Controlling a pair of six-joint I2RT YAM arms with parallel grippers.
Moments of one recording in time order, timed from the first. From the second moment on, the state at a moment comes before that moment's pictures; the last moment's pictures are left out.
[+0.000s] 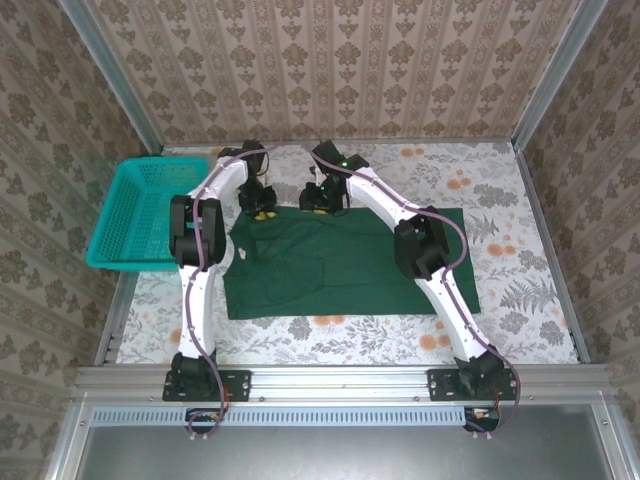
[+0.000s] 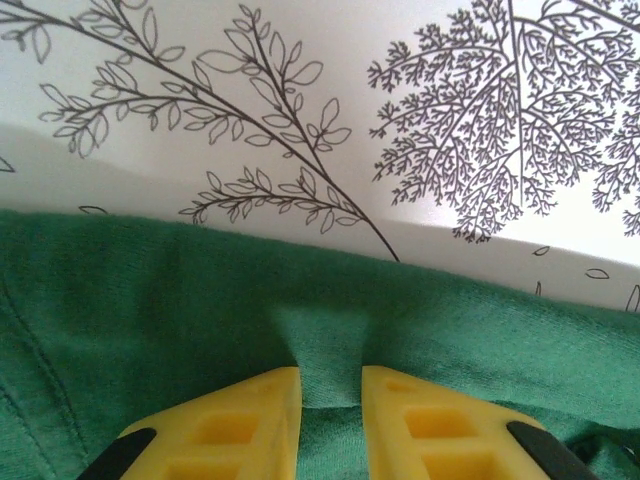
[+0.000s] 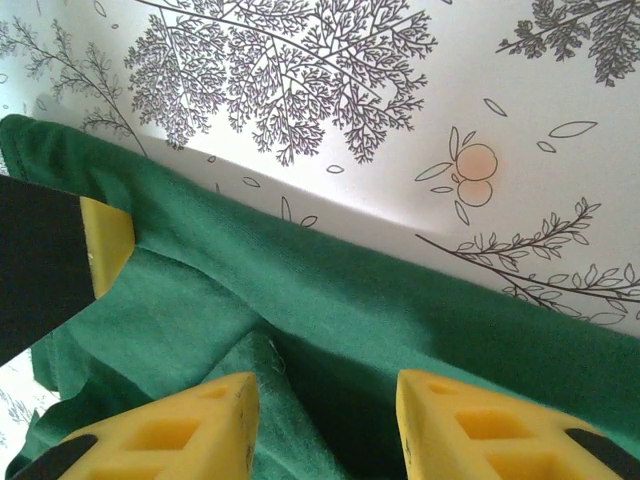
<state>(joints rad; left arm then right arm) -0.24 2.37 2.01 -1.11 0.17 -0.38 0.52 2.58 2.41 -0.93 -0.31 0.52</state>
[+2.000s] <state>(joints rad) -0.23 2.39 2.05 -1.13 0.16 -0.37 0.55 2.31 1.83 -0.86 -0.45 0.25</state>
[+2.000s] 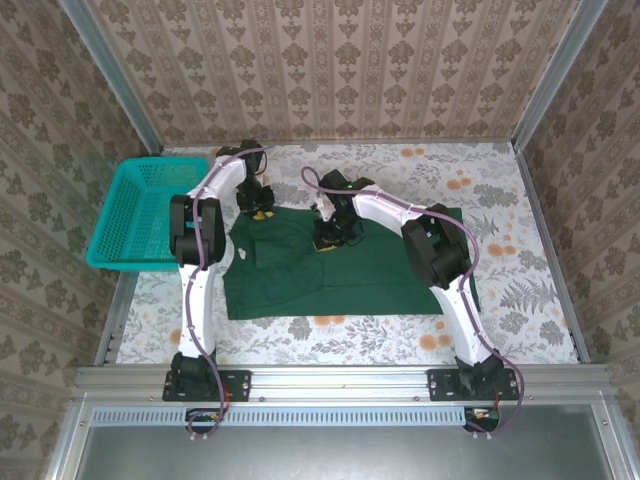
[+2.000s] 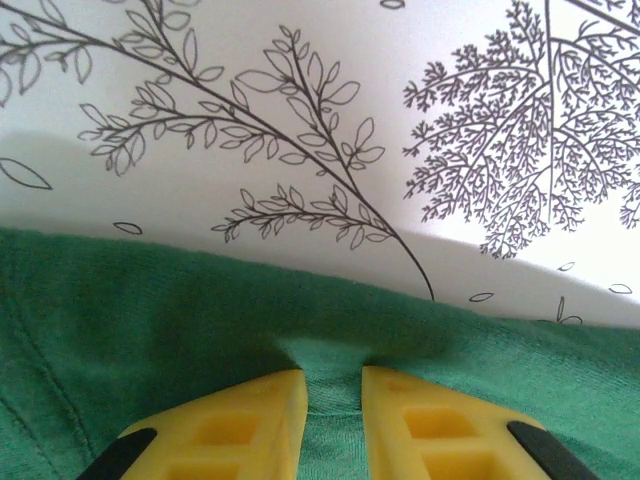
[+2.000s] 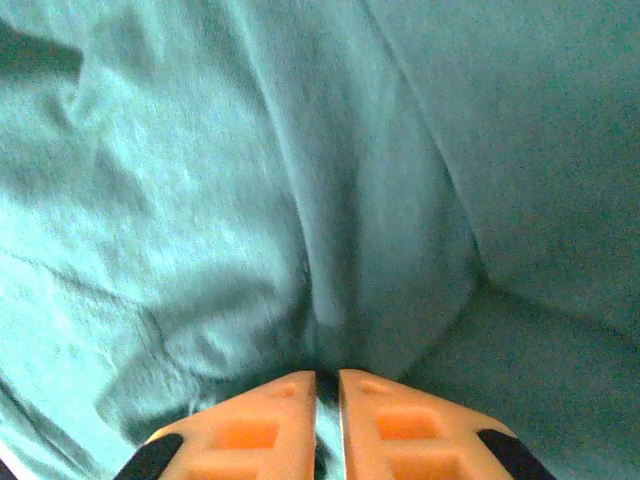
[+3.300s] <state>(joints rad) -0.23 2.41 2.08 -1.15 0.11 -0.34 0.57 2.35 1.88 -0.89 -0.52 0.39</state>
